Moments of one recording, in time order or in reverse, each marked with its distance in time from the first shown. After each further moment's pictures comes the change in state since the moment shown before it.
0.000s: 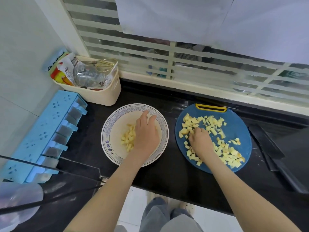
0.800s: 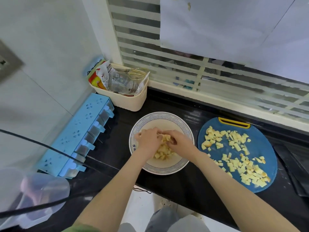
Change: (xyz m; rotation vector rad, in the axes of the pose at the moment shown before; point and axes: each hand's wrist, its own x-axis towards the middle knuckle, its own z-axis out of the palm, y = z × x) left_hand 0.008 -0.064 -0.047 0.003 -0.235 -0.308; right_hand -0.011 -0.143 0.008 0.296 -0.286 -0.534
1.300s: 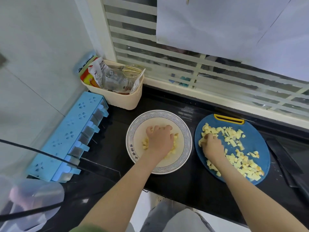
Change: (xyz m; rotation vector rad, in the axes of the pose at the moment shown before) left_hand -0.004 0.029 0.019 0.107 0.025 0.249; right_hand -0.038 0.094 -0.026 -0.389 0.231 0.684
